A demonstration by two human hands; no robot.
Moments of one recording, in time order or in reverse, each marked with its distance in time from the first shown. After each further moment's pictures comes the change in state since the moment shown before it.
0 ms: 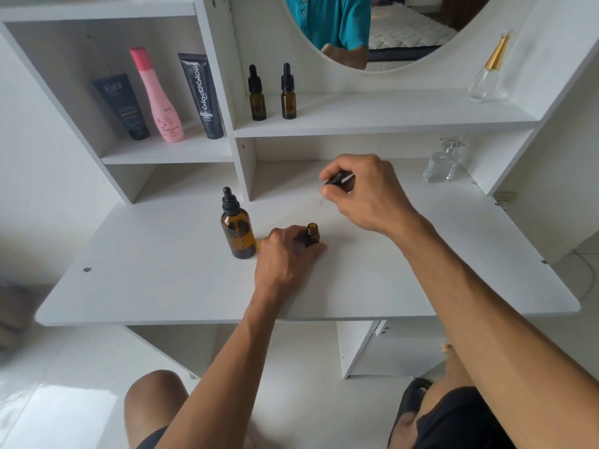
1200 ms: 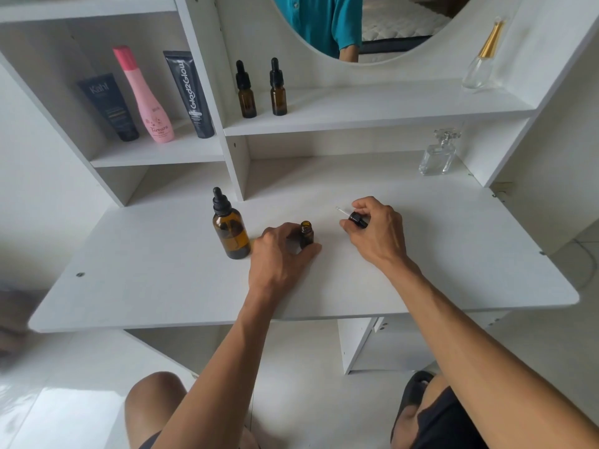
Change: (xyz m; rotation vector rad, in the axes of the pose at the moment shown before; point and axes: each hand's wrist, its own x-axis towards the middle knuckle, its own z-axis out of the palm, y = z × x) left_hand -0.001 0.002 0.000 0.017 0.014 0.013; right_hand -0.032 0.098 0.056 -0.020 0.163 0.296
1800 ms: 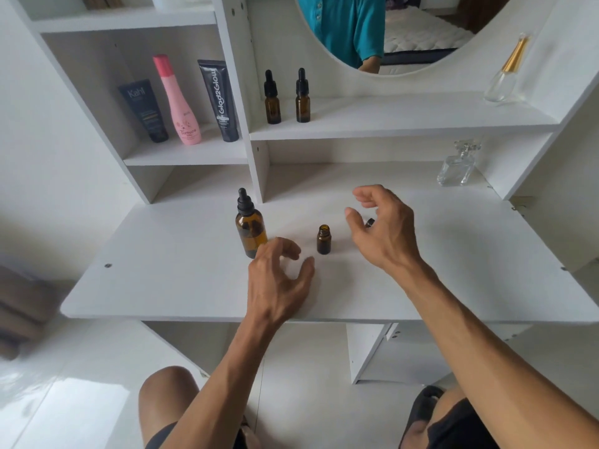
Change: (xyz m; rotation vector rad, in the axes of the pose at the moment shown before) left_hand -0.044 -0.007 -0.029 -0.060 0.178 -0.001; right_hand -0.019 -0.057 -0.020 0.084 0.054 -0.242
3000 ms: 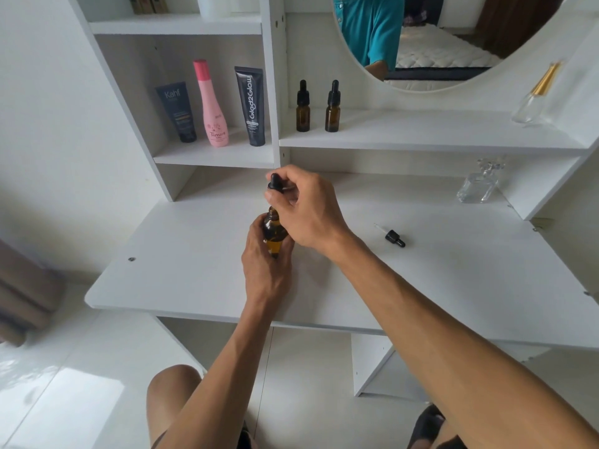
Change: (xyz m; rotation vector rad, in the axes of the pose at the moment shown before) left_hand 0.034 -0.025 -0.018 -0.237 0.169 -0.153; right_hand 0.023 -0.124 0.066 0.301 -0.279 -0.125
